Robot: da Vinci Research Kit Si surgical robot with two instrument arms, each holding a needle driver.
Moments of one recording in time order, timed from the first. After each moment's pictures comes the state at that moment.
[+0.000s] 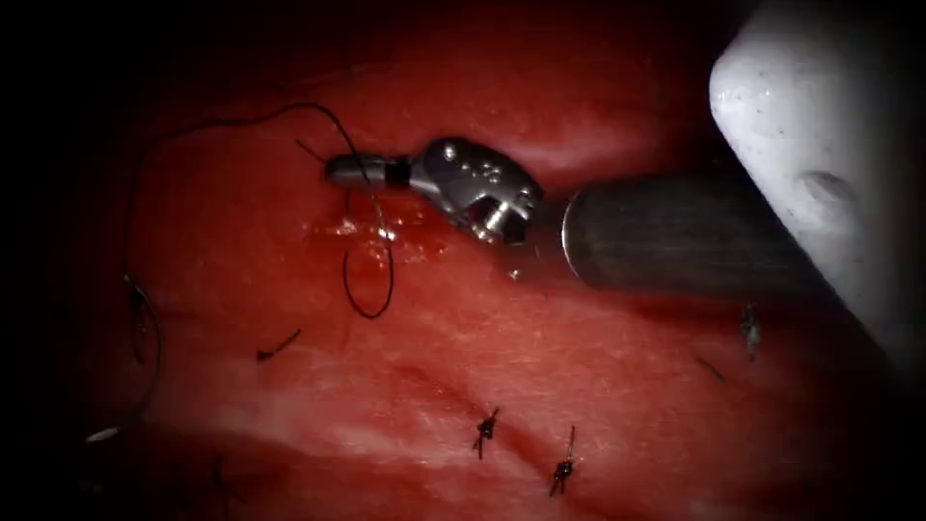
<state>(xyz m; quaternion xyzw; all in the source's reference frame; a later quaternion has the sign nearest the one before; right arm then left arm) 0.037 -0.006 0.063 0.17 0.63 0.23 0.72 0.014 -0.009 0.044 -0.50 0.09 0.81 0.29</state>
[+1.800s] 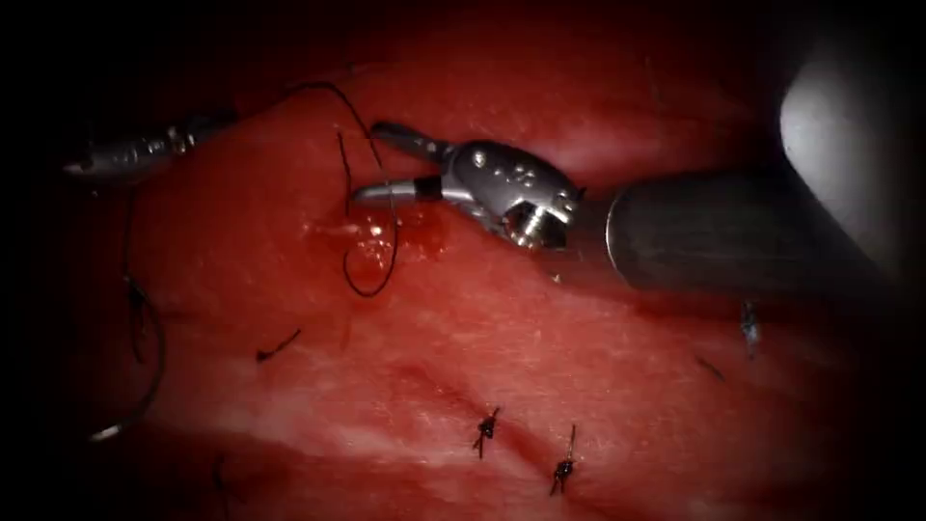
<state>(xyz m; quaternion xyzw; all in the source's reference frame) 0.035 -0.007 0.061 0.11 0.63 0.20 0.74 0.009 0.012 0.058 -0.40 0.18 0.88 0.20</state>
